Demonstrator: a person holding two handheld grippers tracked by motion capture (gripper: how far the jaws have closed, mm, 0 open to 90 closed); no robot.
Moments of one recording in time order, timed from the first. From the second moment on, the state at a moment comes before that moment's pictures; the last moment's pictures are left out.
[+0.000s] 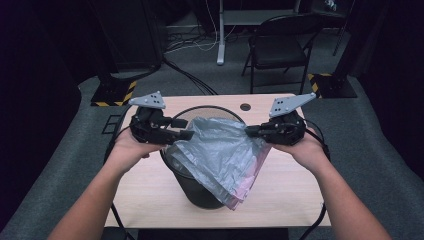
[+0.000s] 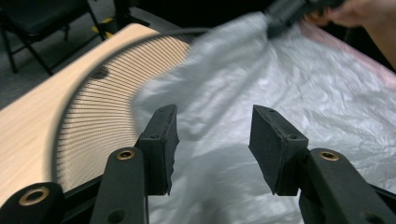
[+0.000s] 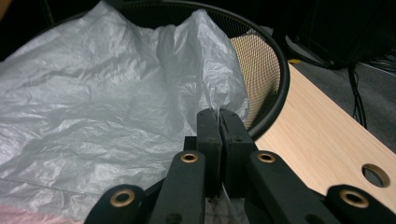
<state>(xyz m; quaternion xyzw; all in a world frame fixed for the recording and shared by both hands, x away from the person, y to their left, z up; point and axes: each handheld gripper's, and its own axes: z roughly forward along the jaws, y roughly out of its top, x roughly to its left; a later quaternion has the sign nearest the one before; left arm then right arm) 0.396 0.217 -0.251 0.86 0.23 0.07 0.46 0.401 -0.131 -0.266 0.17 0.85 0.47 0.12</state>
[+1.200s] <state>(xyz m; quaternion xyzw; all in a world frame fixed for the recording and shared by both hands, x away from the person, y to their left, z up) 0.414 0.191 -0.260 0.86 0.21 0.04 0.47 0.418 -0.042 -0.241 0.11 0.85 0.51 0.05</state>
